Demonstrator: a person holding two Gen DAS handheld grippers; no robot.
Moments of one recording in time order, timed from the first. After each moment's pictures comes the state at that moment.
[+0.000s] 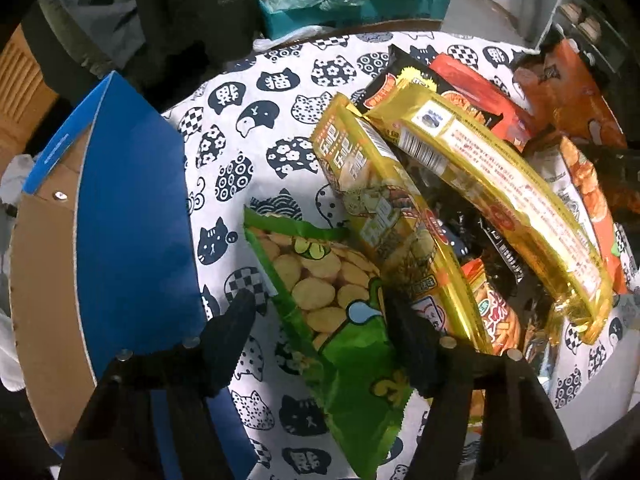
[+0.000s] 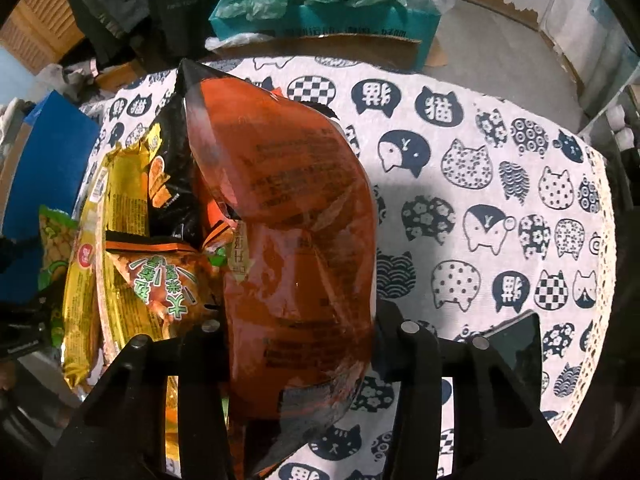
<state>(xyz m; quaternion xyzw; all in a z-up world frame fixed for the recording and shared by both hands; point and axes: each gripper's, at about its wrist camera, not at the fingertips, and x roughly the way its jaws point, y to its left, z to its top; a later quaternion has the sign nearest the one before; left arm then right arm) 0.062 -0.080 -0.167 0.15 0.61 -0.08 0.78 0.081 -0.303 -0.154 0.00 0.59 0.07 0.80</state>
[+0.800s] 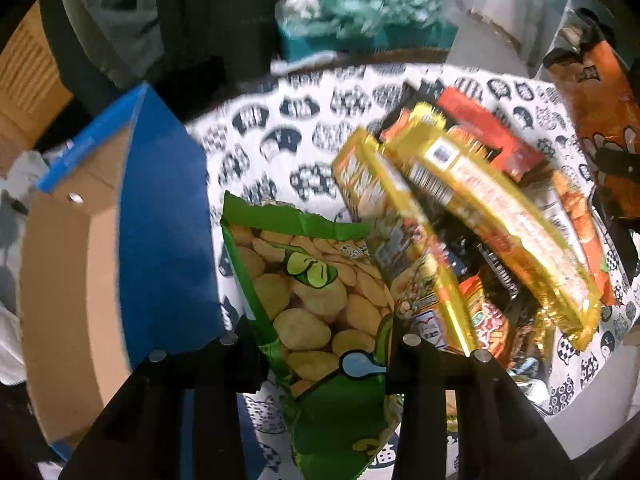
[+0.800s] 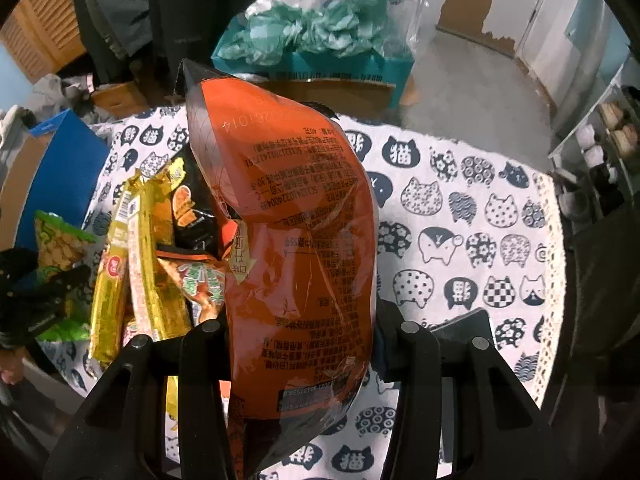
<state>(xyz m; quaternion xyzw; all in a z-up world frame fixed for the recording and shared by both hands) 0.066 -0.064 -0.139 0.13 0.57 -0.08 0.81 0.059 -0.293 -0.100 -0.03 0.55 0.04 0.83</state>
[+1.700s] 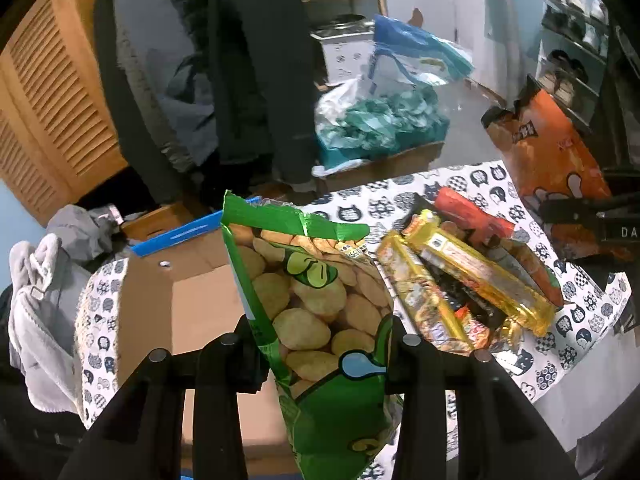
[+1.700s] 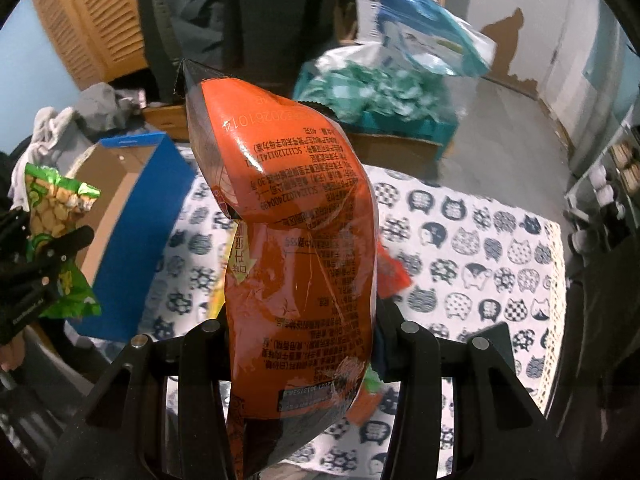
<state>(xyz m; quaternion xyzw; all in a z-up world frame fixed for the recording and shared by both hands) 0.011 -0.011 -0.023 0.13 0.44 -0.08 0.88 0.030 -0.207 -0.030 -0.03 0.50 0.11 0.86</state>
